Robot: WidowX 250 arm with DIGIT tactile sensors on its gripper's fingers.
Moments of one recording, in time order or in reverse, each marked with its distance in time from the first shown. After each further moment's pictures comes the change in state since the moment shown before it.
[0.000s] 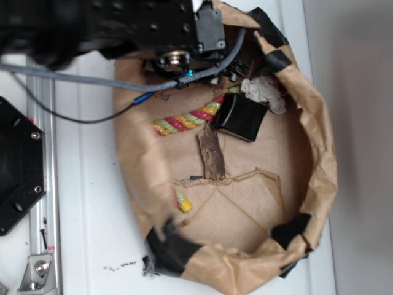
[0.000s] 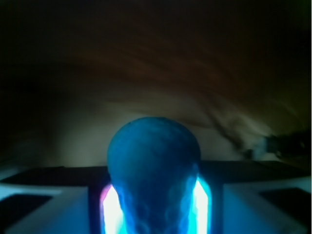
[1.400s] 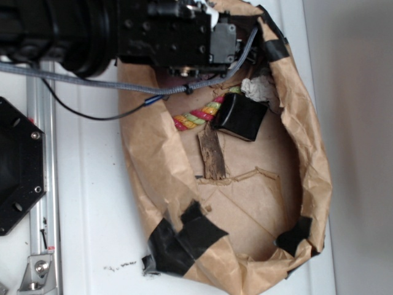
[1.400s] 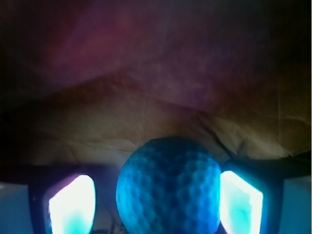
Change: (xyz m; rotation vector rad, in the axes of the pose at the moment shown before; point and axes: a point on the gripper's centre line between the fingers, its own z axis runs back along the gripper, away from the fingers) arm 0.018 0.032 -0.055 0.180 -0.090 0.255
